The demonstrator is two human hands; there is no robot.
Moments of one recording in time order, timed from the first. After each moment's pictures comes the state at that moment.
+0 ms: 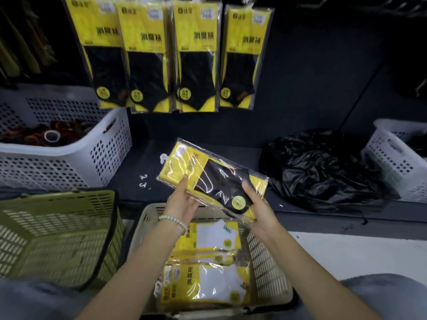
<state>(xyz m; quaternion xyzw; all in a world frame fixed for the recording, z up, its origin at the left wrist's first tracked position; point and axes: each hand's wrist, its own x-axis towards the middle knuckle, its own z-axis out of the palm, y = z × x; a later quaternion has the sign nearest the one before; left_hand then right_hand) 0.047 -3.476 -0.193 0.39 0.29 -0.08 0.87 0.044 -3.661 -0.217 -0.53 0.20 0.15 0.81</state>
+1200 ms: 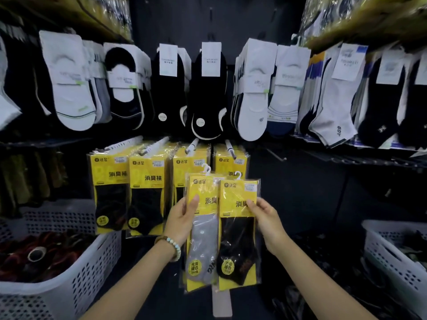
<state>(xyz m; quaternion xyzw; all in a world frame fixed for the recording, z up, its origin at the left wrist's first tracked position) 0.179 -3.471 -0.003 0.74 -0.07 0.20 0.63 0.184 -3.675 0.001 -0.63 -0.02 -0.07 0.77</state>
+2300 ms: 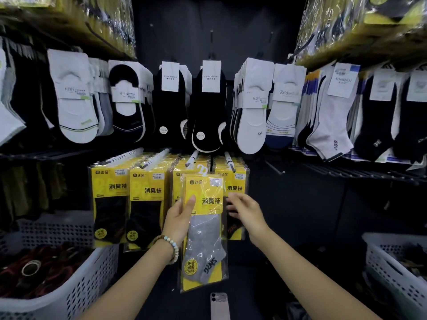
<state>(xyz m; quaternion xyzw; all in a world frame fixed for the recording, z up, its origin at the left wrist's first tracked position) 0.190 -3.469 0.023 0.72 -0.03 0.17 0.68 0.214 -3.642 0.033 -0.70 -0.05 -0.09 0.70</state>
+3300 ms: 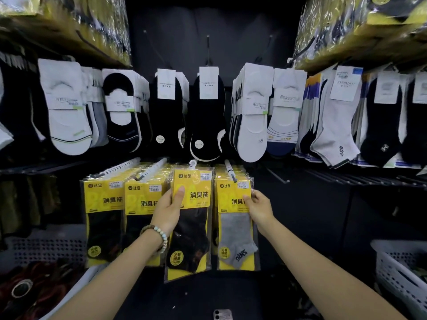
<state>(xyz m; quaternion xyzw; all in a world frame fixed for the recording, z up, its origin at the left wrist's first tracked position) 0.226 -3.445 0.058 0.78 -0.06 0.24 0.58 0.280 -3.664 0.042 -0.72 0.01 -0.16 0.67</state>
